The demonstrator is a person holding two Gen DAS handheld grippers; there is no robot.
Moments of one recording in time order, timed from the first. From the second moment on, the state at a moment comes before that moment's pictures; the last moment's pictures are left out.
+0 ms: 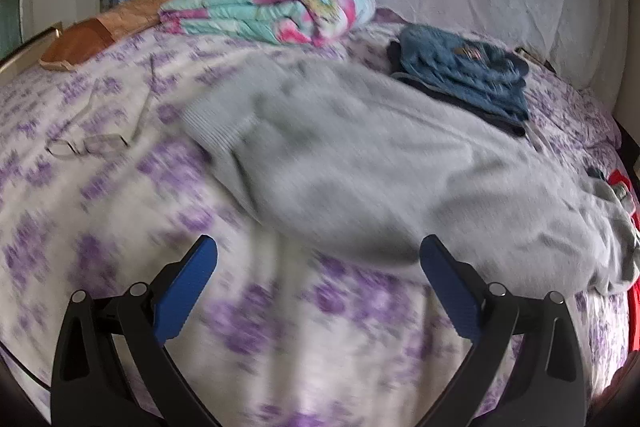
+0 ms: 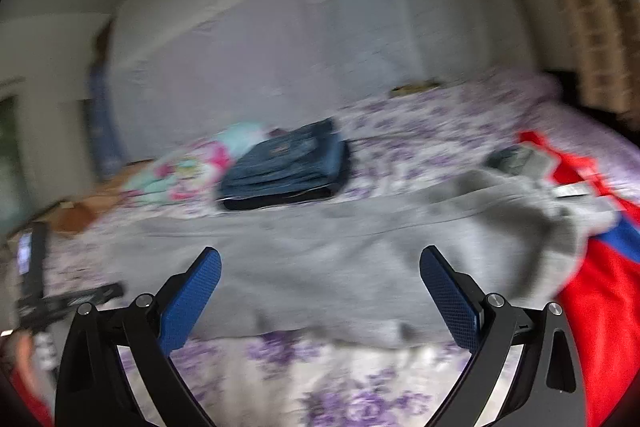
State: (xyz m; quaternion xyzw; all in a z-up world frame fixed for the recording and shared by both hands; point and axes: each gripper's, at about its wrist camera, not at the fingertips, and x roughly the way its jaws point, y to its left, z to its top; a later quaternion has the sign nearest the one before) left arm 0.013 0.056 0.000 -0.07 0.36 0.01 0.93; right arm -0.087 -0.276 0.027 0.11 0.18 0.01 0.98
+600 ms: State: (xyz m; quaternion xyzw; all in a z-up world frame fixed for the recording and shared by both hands) left arm 0.152 0.057 0.059 -0.04 0.43 -0.02 0.90; right arm -0.030 -0.298 0.016 0.07 0.26 0.00 0.96
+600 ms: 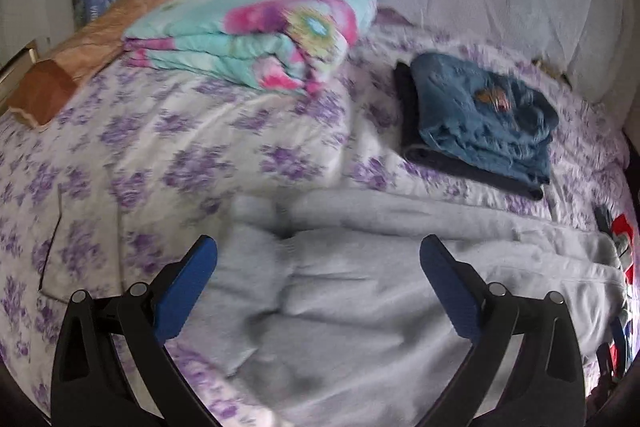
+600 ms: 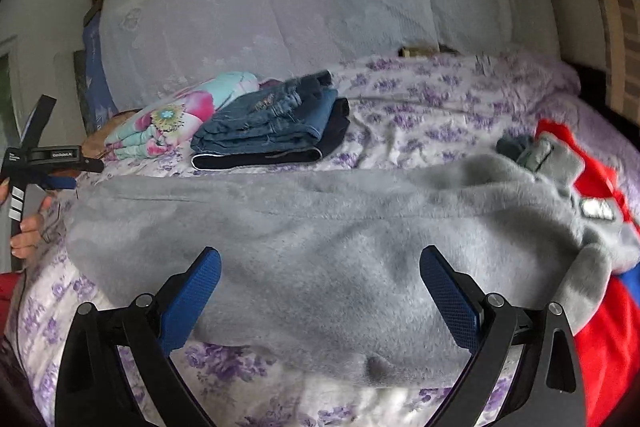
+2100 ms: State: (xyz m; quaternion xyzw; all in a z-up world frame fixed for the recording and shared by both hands) left arm -0.052 0.065 0.021 0.18 0.38 -0.25 0.87; right arm -0.050 -0.309 0.024 0.12 0.21 0.05 0.97
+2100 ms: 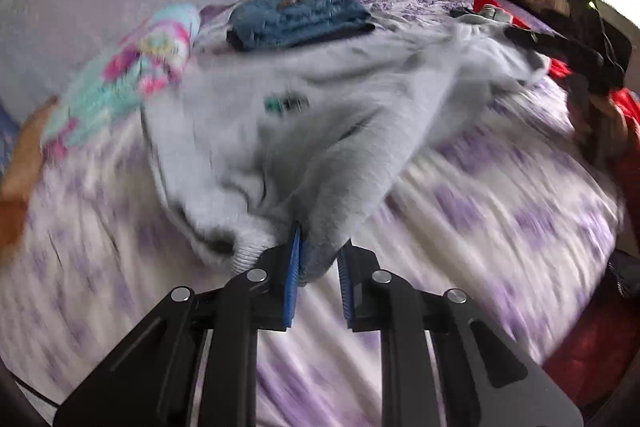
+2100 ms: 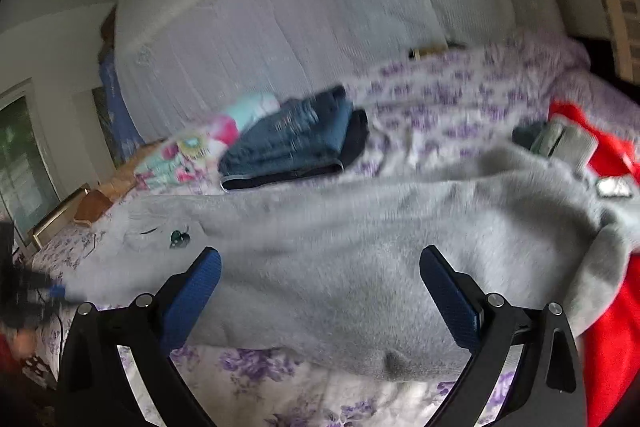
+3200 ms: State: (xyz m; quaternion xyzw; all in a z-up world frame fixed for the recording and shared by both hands) left arm -0.072 0.165 0.021 -0.06 0.37 -0.25 0.89; right arm -0.191 -0.365 0.023 0.22 0.34 0.01 0.91
